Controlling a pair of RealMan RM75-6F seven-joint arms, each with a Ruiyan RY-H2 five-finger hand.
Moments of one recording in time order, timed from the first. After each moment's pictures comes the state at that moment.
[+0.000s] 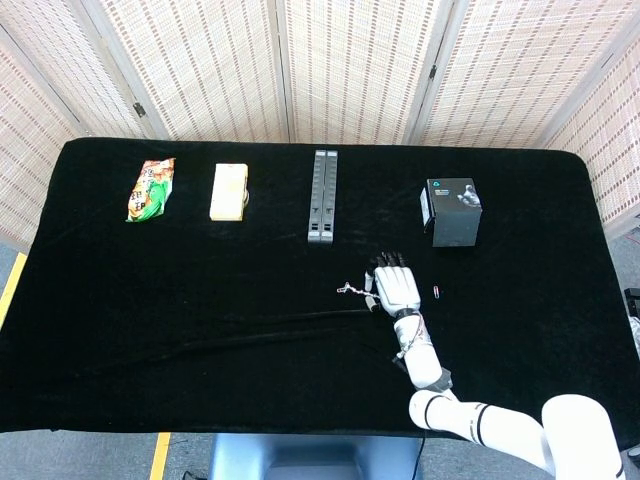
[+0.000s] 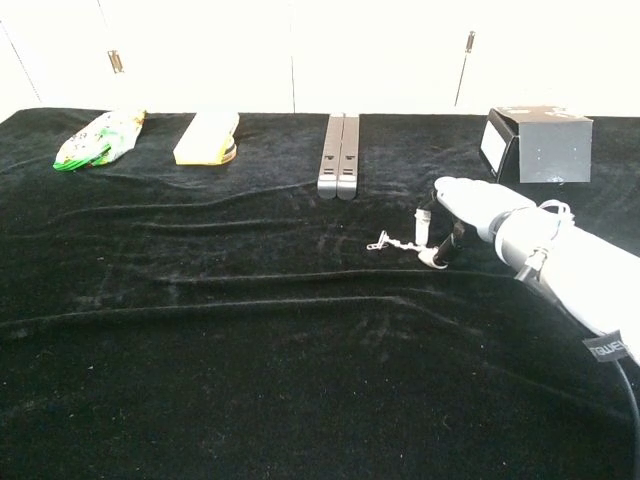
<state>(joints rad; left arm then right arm) -0.05 -1.29 -0.27 -0.98 1.26 1.44 -0.61 0.73 -1.84 0.30 -1.25 -0.81 0.99 -0.54</state>
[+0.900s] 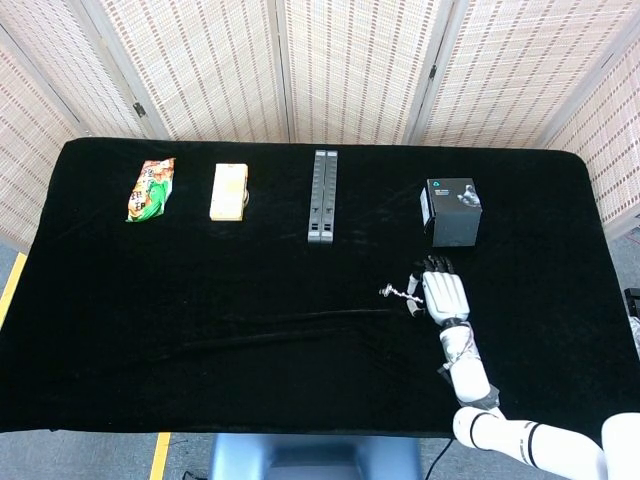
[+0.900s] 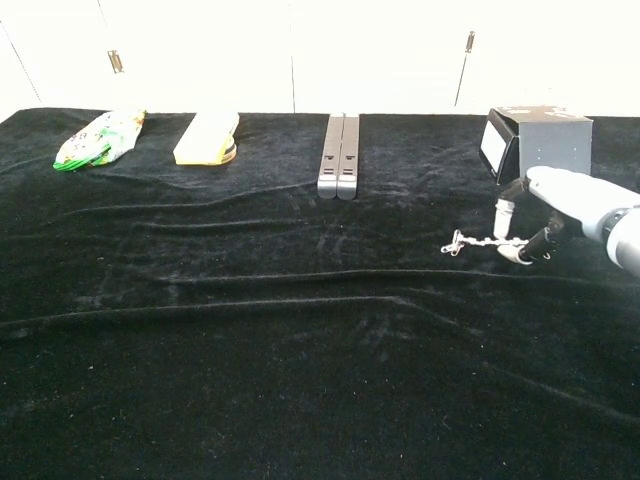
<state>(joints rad) -0.07 -1.30 -0.27 -1.01 1.26 1.44 -0.50 0.58 -1.65 0.22 -1.41 -0.87 1.08 -0.41</state>
